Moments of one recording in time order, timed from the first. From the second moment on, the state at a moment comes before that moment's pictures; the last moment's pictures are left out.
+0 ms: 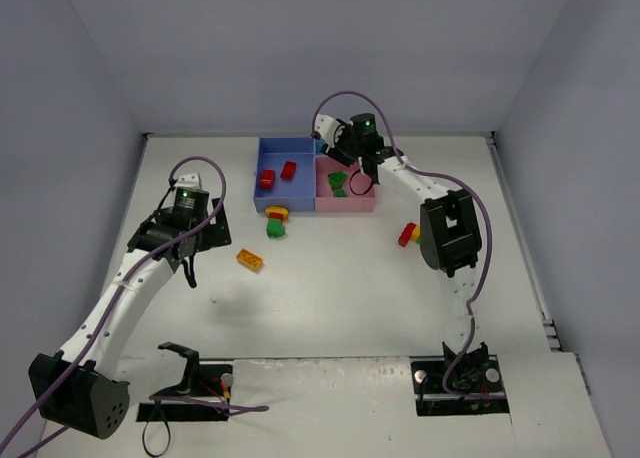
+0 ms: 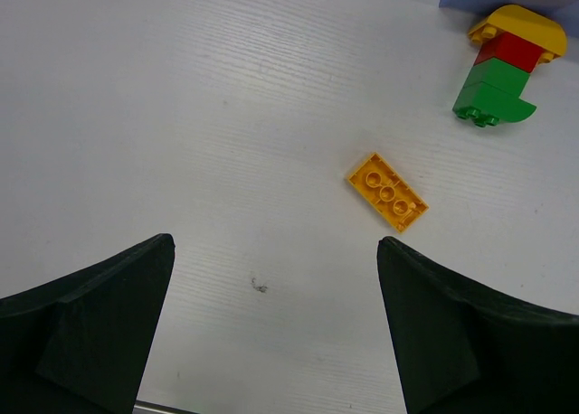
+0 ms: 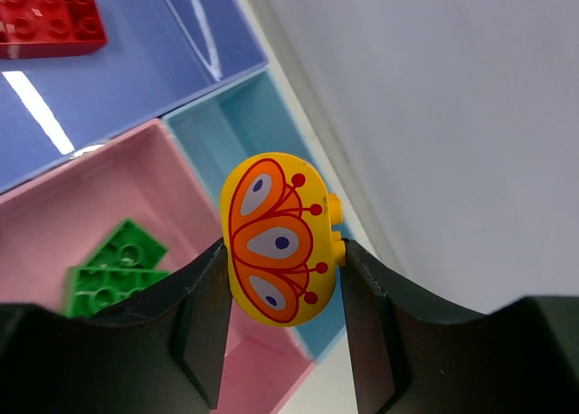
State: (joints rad) left arm -0.29 1.08 1.02 -0.82 -0.33 -0.41; right arm 0.40 2.21 1.79 -0.07 -0.15 -0.78
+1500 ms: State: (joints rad) left arm -0.29 1.00 1.02 -0.85 -0.35 -0.44; right arm 0.45 1.91 1.53 0.06 -0.21 -0.46
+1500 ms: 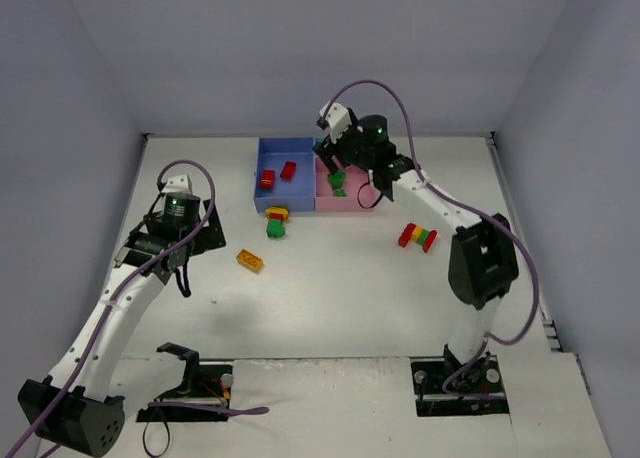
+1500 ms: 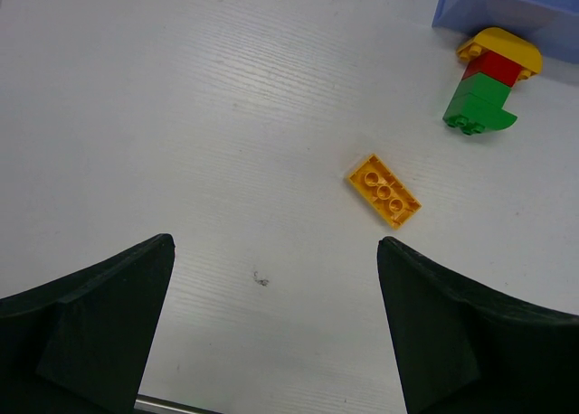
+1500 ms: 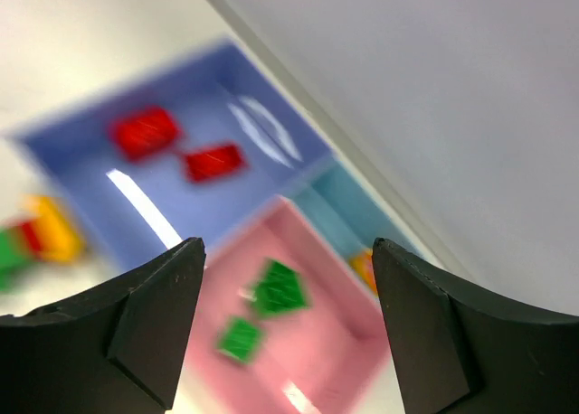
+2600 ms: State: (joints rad) left arm -0.29 0.75 1.04 -1.01 -0.36 -0.44; right arm 0.98 2.17 1.41 0.13 -0.13 0.00
